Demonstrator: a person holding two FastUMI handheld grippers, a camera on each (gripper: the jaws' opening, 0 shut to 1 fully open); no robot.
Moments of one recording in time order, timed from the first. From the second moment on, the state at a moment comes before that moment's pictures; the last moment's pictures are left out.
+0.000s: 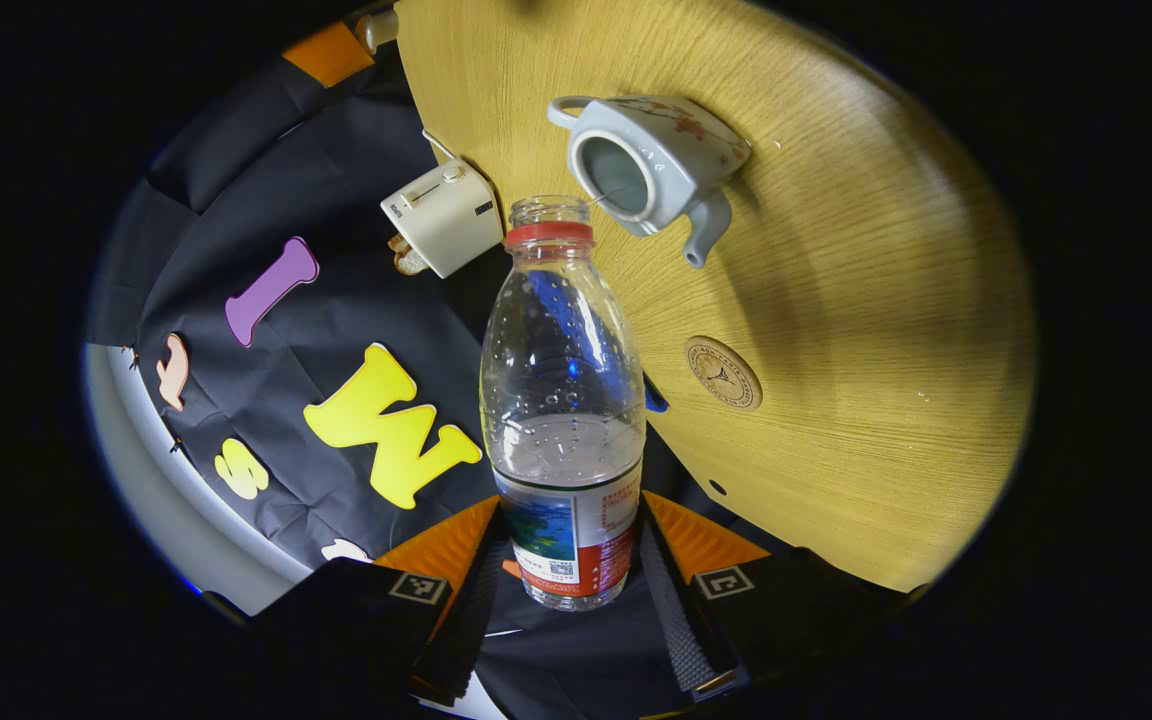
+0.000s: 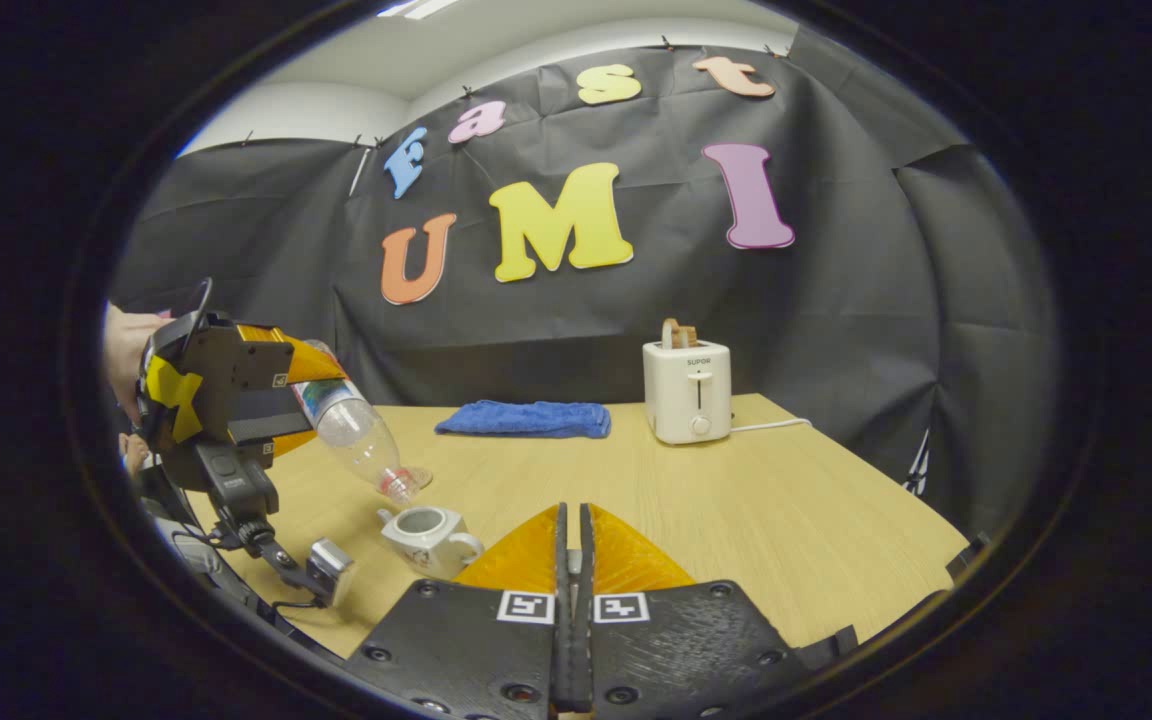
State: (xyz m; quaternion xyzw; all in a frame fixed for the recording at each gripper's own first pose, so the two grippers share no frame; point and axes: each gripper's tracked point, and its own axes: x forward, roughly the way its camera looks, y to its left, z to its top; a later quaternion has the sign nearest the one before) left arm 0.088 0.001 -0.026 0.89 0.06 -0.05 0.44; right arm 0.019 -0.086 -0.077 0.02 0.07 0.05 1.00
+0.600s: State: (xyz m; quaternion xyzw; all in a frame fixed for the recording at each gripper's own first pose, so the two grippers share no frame) left arm 0.090 0.014 -0.042 0.83 0.05 -0.06 0.56; right arm 0.016 -0.085 -0.069 0.02 0.06 0.05 1.00
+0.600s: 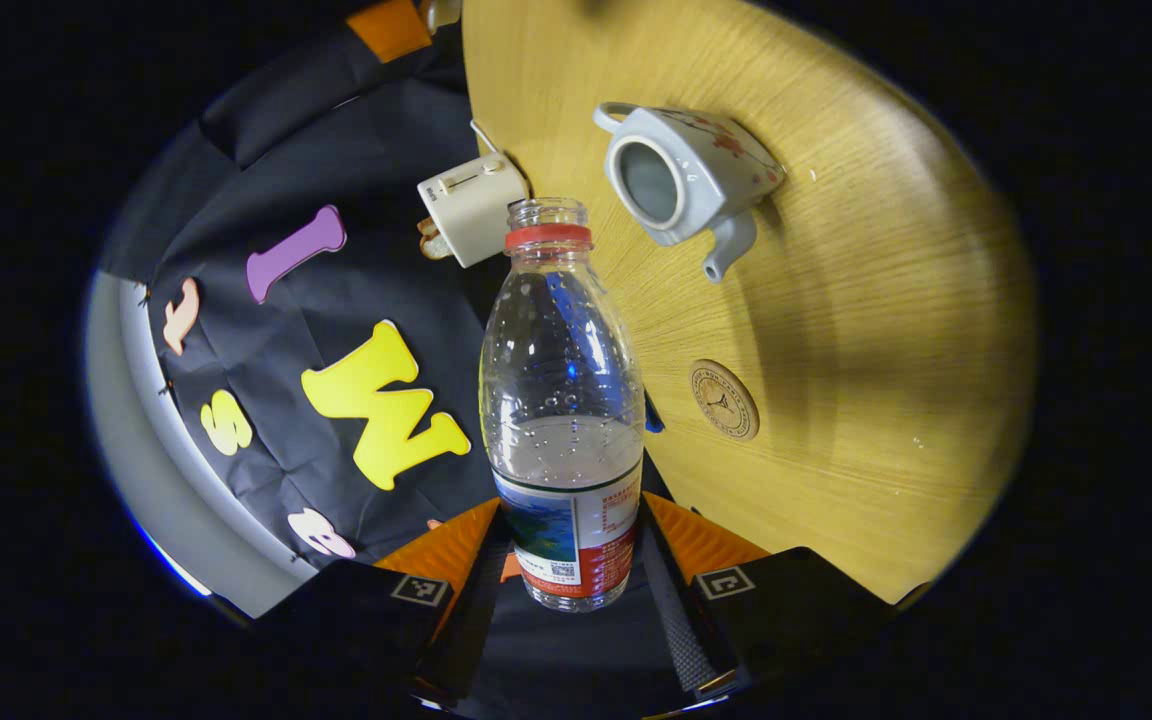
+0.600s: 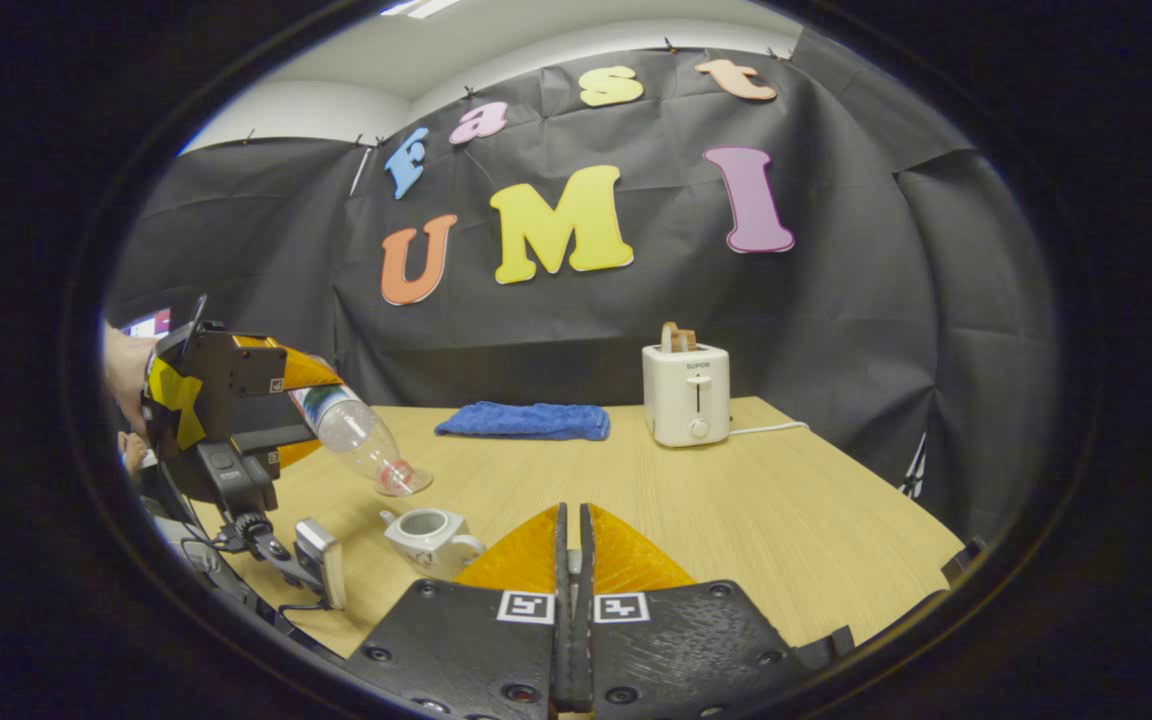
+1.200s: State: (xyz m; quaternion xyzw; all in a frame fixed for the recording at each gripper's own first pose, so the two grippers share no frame) left arm 0.050 0.034 -0.054 0.48 0.04 -0.05 0.87; right arm 0.015 -0.063 -0.060 0.03 0.07 0.06 1.00
